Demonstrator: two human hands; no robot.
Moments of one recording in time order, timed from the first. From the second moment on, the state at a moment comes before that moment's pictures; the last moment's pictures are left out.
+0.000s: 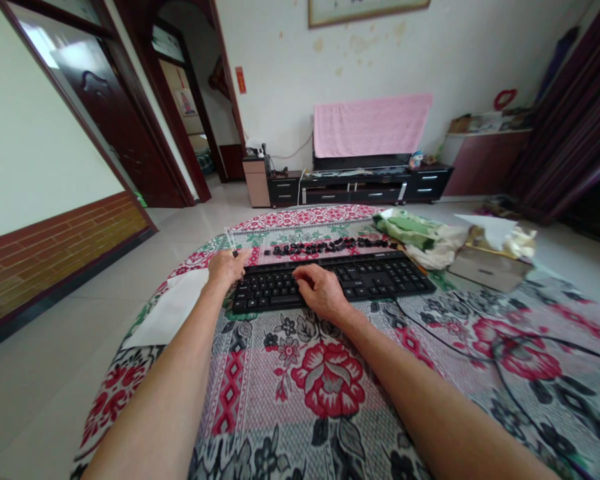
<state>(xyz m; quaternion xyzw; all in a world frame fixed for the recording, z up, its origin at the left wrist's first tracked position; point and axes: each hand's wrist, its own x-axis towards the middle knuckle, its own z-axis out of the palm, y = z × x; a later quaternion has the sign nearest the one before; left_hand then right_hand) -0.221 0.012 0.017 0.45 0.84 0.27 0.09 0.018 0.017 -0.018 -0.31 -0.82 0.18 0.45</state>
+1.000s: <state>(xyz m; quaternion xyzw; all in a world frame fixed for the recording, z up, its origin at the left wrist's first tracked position) -0.223 -0.028 0.029 0.62 0.73 0.26 0.08 0.018 0.019 -0.021 -0.30 -0.81 0.18 0.46</state>
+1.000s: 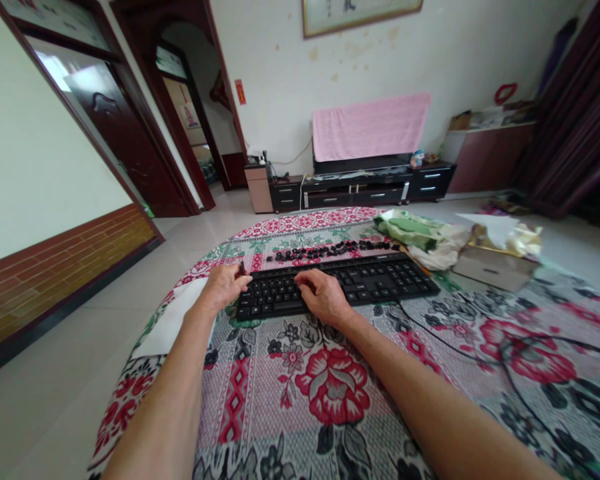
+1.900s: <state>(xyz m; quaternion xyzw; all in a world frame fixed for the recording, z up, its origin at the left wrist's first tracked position) -0.207 0.009 0.030 0.58 0.74 0.34 0.06 0.013 0.011 -0.015 -0.32 -0.87 0.12 0.35</state>
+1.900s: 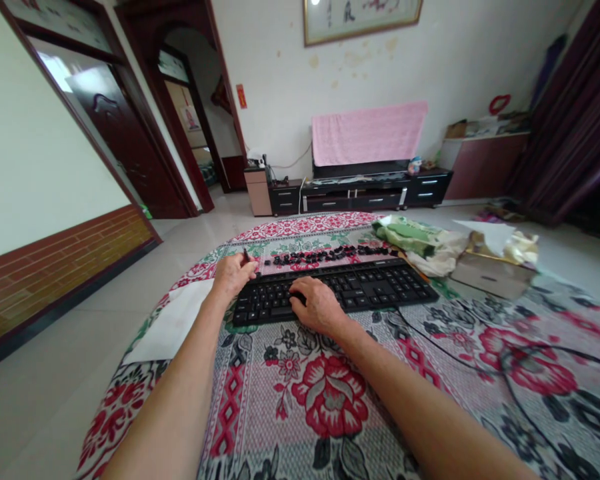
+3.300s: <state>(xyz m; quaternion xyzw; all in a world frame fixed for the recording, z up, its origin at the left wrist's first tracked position) -0.217 0.064 -0.005 0.50 0.79 0.36 -0.01 0.013 0.010 -0.016 -0.34 -0.87 0.13 0.35</state>
